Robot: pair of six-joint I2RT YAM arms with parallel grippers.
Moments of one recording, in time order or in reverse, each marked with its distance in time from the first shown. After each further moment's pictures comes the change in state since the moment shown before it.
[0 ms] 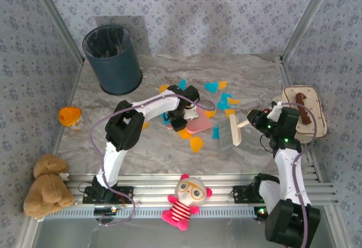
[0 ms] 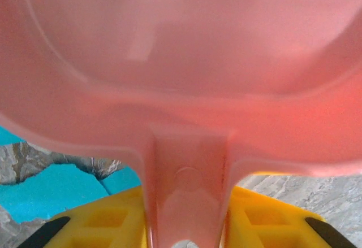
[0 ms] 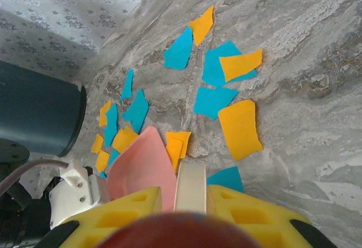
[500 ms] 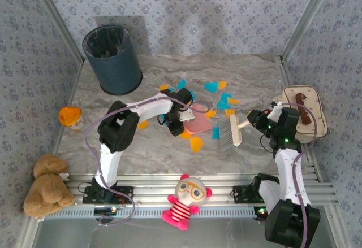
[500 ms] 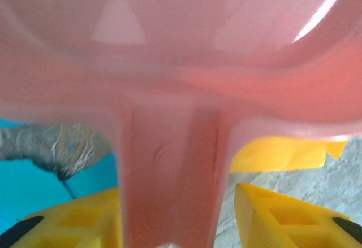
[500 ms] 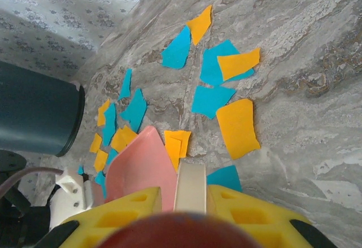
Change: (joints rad) left arm 0.045 -0.100 -0.200 0.156 0.102 -0.016; right arm -0.005 -0.003 0.000 -0.007 0.000 -0.006
